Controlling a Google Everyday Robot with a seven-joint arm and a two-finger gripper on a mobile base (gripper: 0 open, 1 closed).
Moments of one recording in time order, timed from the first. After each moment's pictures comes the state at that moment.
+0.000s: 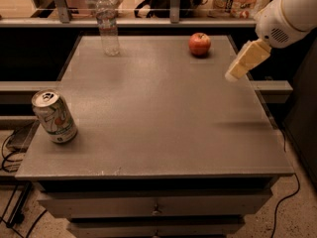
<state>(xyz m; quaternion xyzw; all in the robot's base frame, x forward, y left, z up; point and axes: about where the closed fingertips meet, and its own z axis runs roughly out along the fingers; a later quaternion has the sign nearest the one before) 0.610 -0.203 0.970 -0.51 0.79 -0.03 0.34</state>
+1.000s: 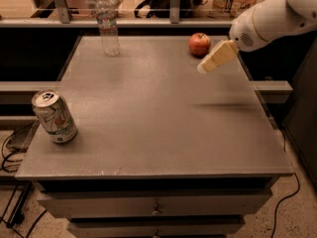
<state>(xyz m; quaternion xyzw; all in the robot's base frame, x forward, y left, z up) 0.669 -0.156 0.942 -0.46 0.79 0.05 0.40</state>
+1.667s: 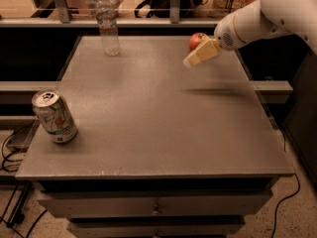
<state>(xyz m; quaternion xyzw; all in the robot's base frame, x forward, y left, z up) 0.724 -0.133 0.919 -0.43 0.79 0.08 0.43</state>
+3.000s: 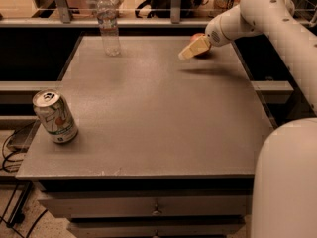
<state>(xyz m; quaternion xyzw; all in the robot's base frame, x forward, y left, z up) 0.817 -0.129 0.884 -0.41 0.80 0.08 0.43</state>
